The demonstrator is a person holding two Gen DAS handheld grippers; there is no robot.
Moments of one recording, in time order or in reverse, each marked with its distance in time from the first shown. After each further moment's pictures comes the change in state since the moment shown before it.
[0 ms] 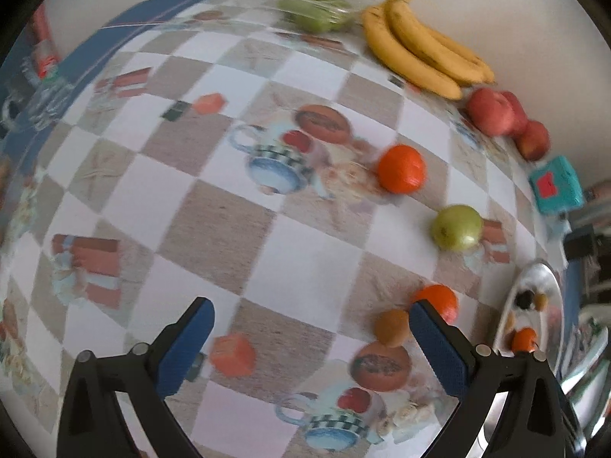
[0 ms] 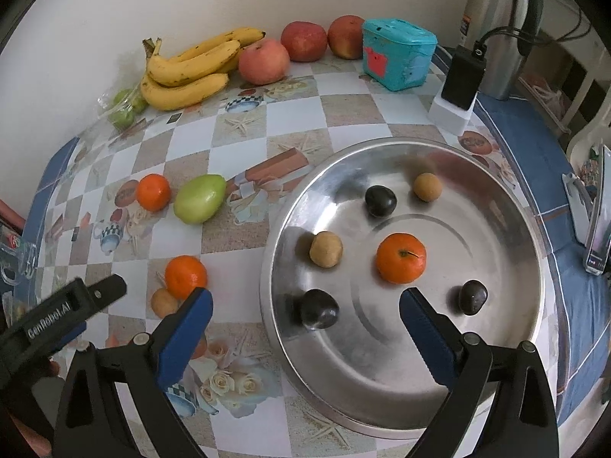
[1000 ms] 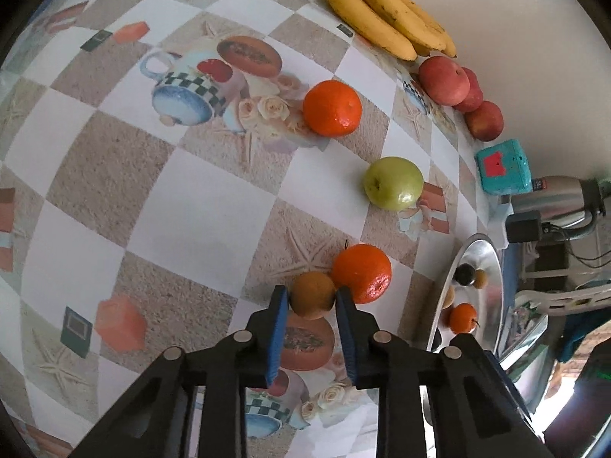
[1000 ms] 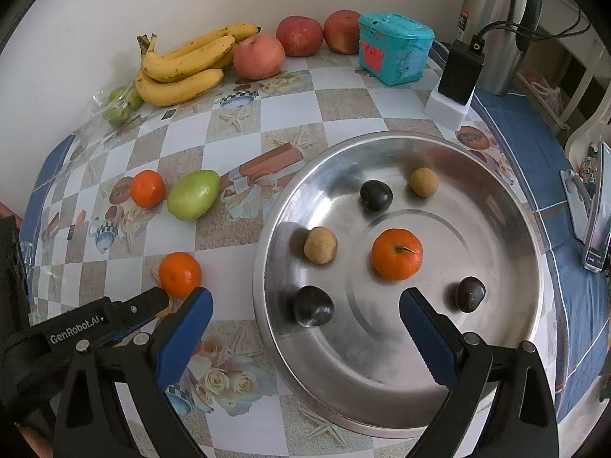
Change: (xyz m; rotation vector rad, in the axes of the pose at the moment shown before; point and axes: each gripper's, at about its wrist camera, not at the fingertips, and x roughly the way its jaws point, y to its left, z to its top) left arm 0.029 -0.016 -0.009 -0.073 0.149 -0.282; right arm 0.004 -0.002 -0.002 -0.001 0.019 -0.009
